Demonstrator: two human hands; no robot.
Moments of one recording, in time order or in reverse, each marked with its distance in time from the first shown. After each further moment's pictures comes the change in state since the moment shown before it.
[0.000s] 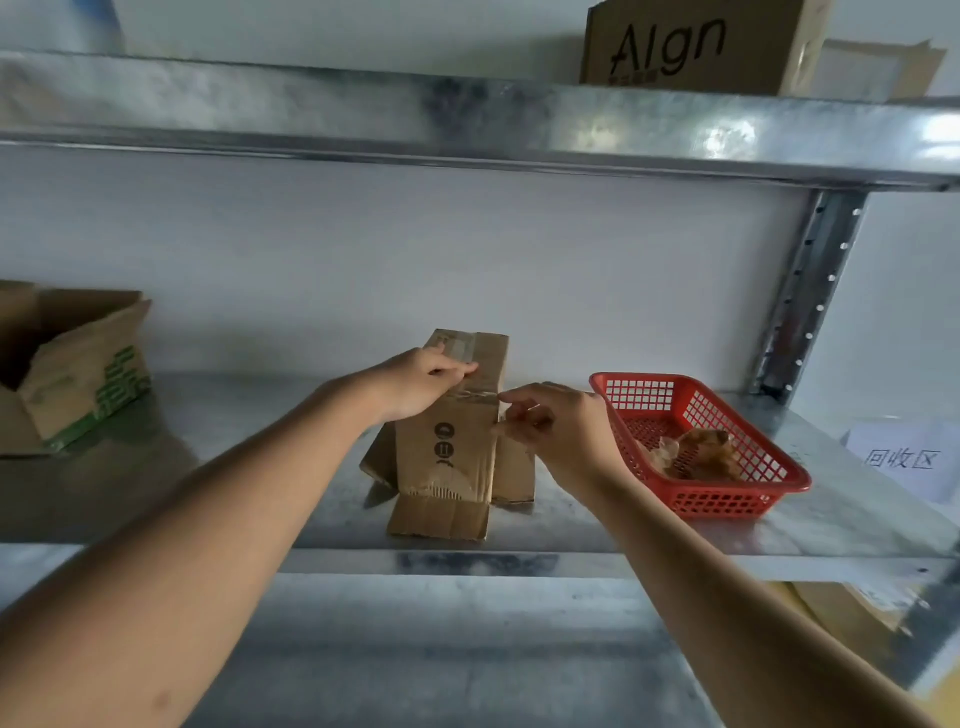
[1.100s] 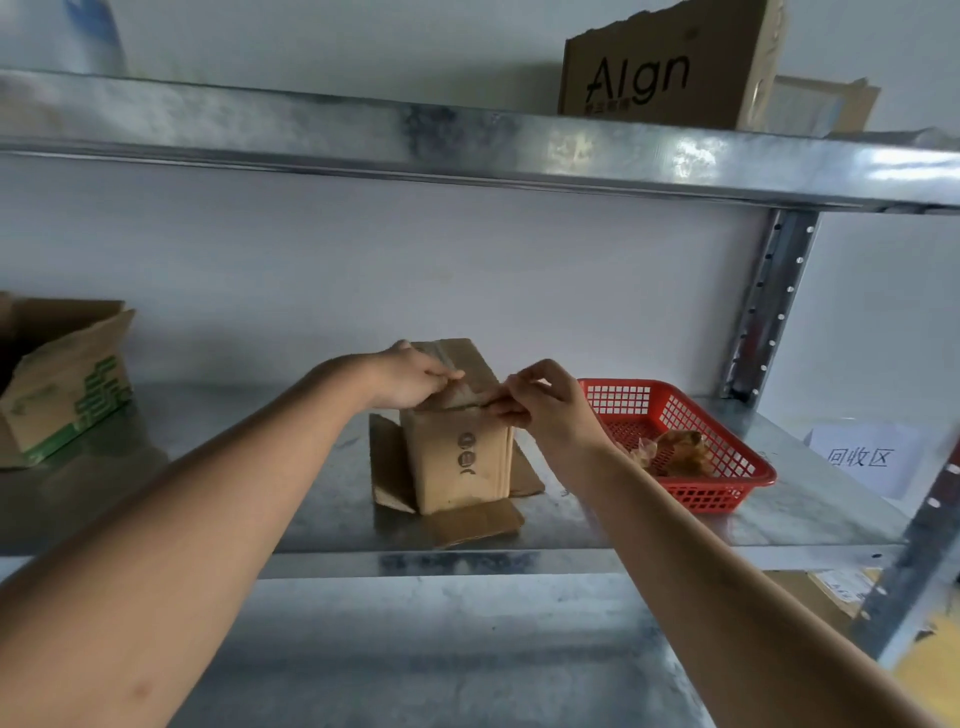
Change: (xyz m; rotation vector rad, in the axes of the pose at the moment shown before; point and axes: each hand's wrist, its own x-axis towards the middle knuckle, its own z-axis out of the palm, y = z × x) left_hand -0.017 0.029 -0.024 0.184 -0.064 -0.079; right_hand 0.014 -0.032 -0.006 0.764 0.036 0.500
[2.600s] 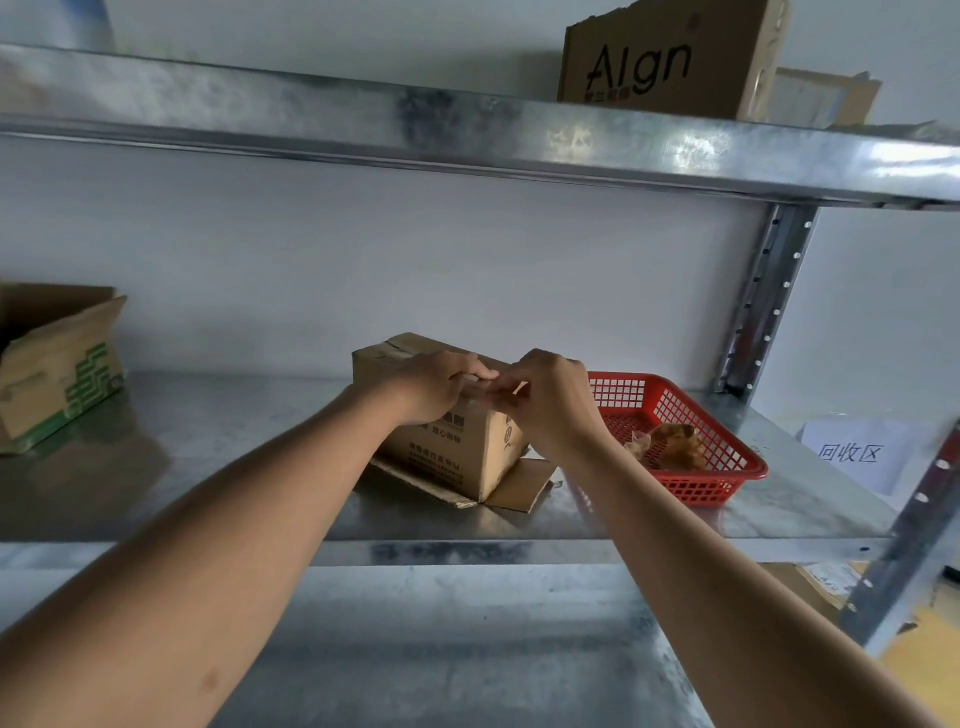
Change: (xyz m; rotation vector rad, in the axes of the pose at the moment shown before) left_hand 0.030 0.005 0.048 -0.030 0.129 0.243; right_hand 0.005 -0.006 -0.009 -1.064 0.024 -0.446
